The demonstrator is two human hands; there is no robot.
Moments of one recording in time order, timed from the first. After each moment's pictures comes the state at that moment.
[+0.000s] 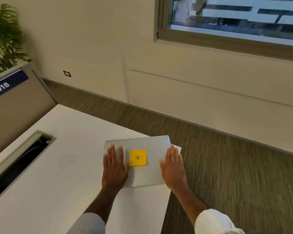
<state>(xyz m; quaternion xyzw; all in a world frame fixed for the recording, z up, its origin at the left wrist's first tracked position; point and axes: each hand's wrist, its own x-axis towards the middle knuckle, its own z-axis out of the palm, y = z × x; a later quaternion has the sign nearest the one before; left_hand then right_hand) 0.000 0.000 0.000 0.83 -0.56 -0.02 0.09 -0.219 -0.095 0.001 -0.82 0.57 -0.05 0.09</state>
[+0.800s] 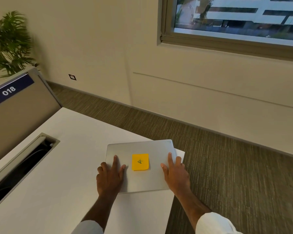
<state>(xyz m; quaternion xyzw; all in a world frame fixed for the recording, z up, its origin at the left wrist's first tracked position) 0.011 0.010 0.010 0.90 -0.44 -0.07 0.01 -0.223 -0.104 -0.007 -0.80 0.58 -0.04 0.12</state>
